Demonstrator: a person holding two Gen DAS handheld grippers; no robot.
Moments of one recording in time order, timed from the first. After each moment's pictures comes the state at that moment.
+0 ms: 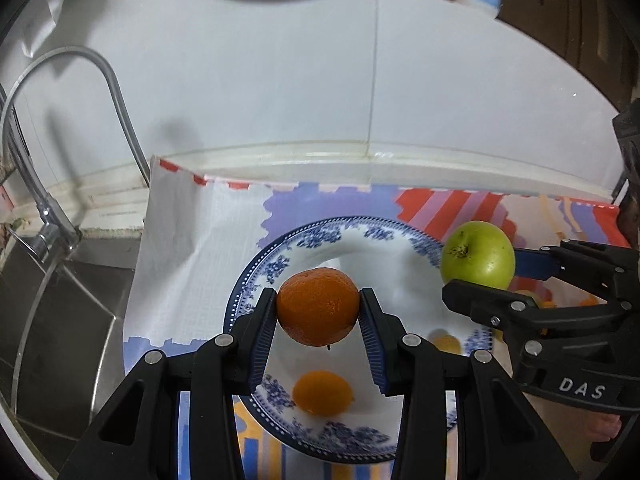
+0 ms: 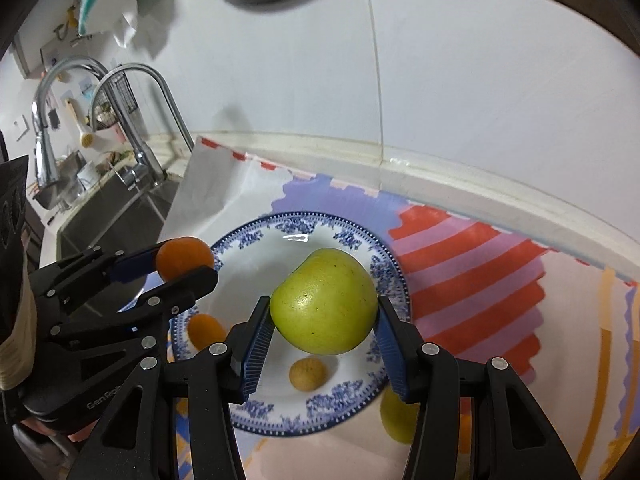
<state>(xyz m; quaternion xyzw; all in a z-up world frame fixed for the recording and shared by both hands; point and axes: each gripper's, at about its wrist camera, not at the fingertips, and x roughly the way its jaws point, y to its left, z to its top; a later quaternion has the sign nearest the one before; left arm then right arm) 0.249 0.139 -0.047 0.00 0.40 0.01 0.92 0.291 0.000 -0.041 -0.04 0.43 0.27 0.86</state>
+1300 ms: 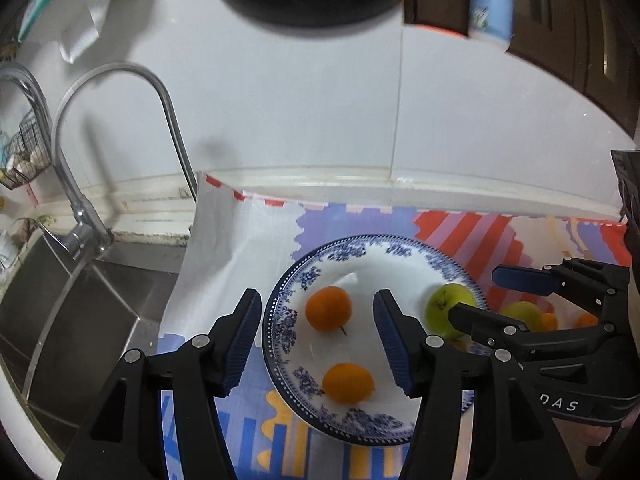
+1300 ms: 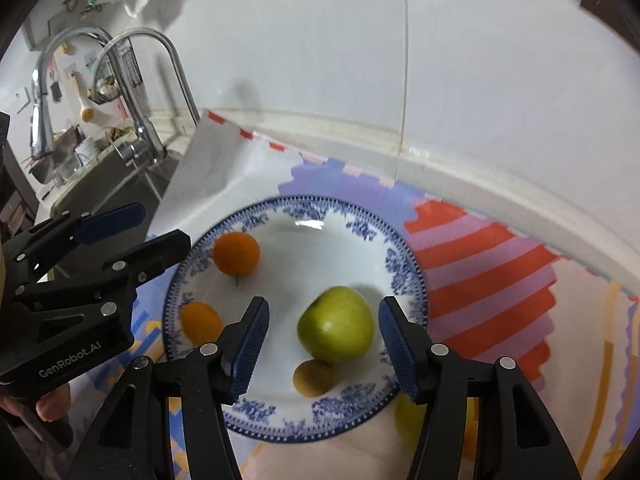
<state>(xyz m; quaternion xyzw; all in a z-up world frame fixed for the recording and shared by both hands) 0.210 0.147 -0.019 0.00 0.36 0.04 0.93 0.277 0.010 -0.036 -0.07 0.42 0.28 0.86</state>
